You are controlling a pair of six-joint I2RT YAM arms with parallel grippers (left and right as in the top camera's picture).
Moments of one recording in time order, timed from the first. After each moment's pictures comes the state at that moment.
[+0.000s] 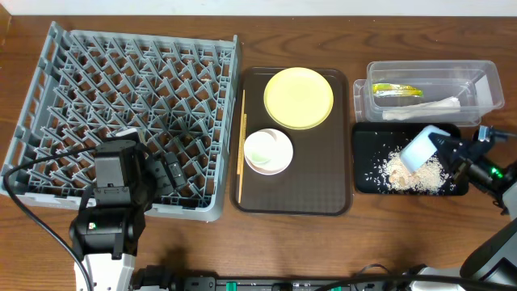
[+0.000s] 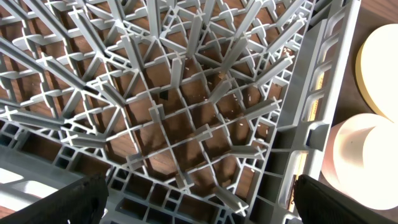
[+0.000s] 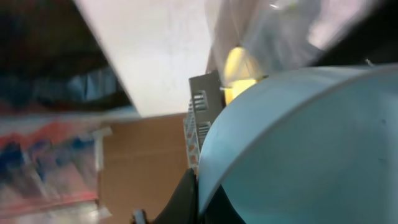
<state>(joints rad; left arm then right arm) 0.03 0.85 0.82 -0.87 -0.01 -0.31 -0.75 1.61 0.82 -0.42 -1.41 0.40</state>
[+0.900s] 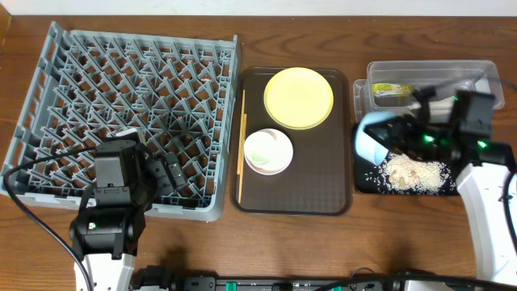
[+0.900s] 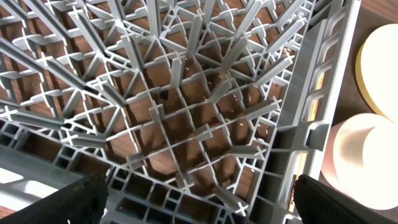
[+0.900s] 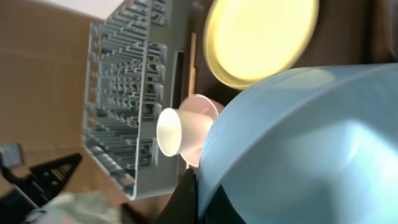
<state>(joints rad) 0.03 0.85 0.82 -0.87 -0.01 -0.31 -0.12 1.33 1.04 -0.72 -0.83 0.34</state>
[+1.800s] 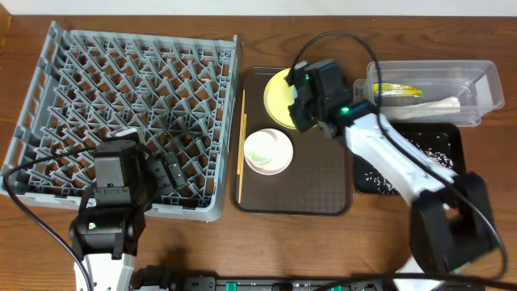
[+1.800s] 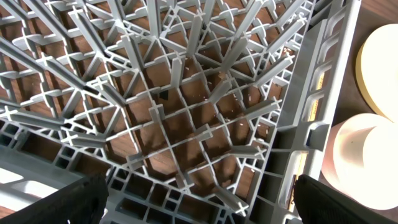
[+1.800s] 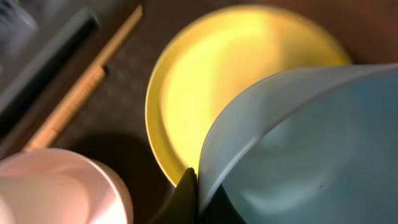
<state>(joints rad) 0.03 0.85 0.82 -0.87 -0.01 -0.31 0.47 1.83 1.26 -0.37 -0.07 -0.04</state>
